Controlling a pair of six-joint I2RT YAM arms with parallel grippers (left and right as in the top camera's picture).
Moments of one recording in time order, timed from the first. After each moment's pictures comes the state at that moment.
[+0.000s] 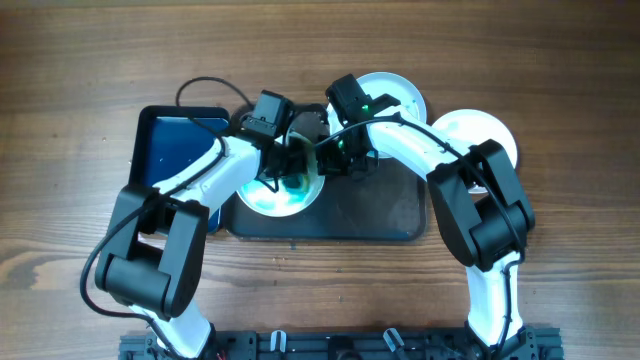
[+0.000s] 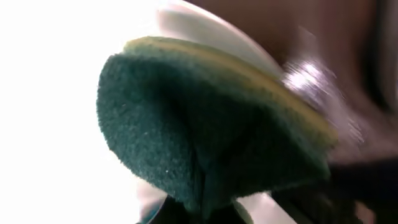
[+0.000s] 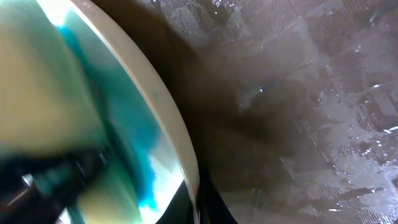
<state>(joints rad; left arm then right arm) -0.37 1.85 1.10 -0.50 0.10 -0.52 0.52 2.16 1.49 -0.71 -0.44 0.45</state>
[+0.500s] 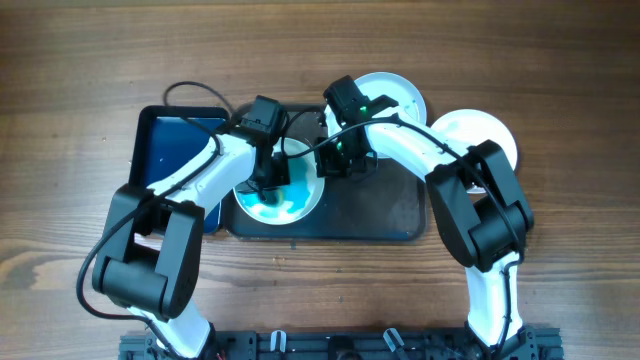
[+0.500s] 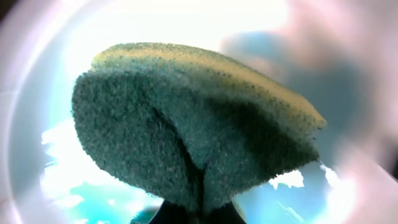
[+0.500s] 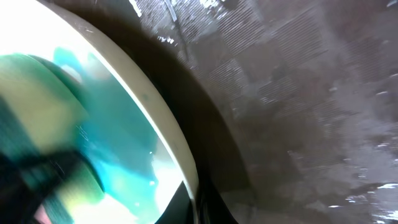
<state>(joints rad) -0.36 1.84 1.11 -0.71 0.06 -0.42 0.53 2.16 1.49 -0.72 -0.44 0.44</state>
